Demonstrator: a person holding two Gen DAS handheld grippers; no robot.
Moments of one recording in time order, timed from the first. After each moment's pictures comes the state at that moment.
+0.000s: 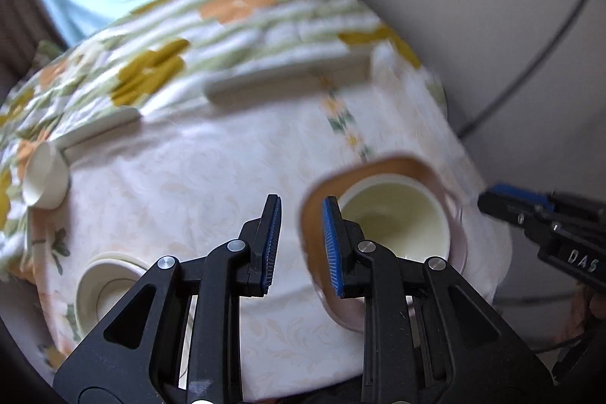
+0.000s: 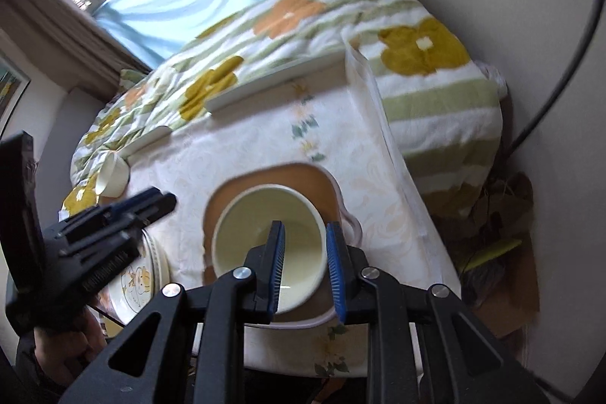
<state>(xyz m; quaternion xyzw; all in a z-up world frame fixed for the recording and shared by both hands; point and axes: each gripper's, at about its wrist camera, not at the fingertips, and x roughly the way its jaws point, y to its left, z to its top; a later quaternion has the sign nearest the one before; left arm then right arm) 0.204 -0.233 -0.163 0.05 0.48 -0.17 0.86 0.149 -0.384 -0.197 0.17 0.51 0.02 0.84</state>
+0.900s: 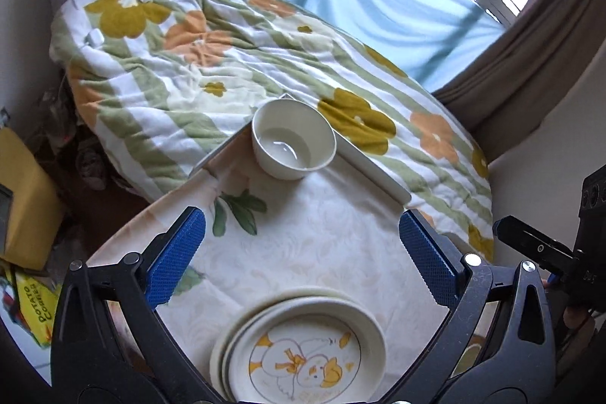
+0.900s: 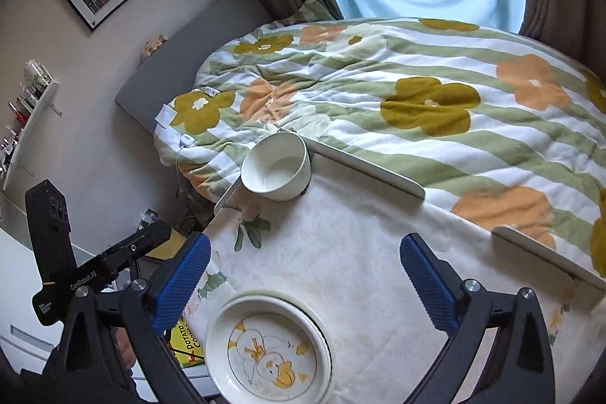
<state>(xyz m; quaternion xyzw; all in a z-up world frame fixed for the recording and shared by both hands) 0.205 0.122 -0.161 -0.29 0.39 0.13 0.86 0.334 -0.096 -0.167 0.02 0.49 0.34 0.80</state>
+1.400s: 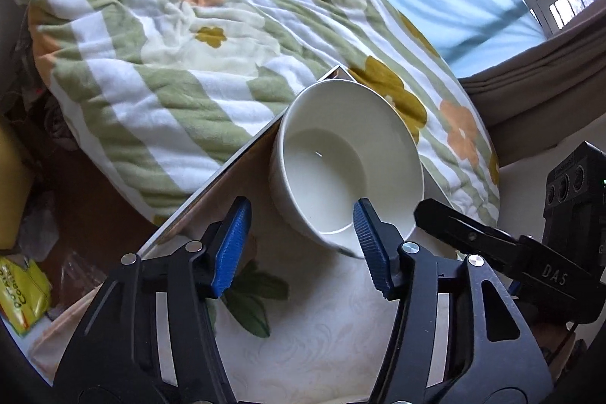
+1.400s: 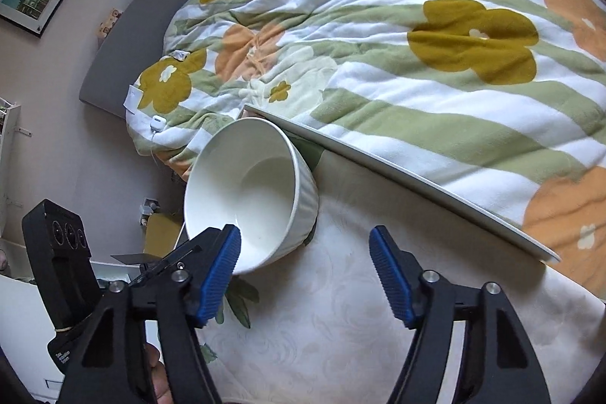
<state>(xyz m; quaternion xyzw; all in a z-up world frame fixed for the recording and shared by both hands) 0.331 0.186 -0.295 -0.35 0.46 0.11 0.81 0.447 0.017 -0.303 0.05 0.61 0.32 0.72</state>
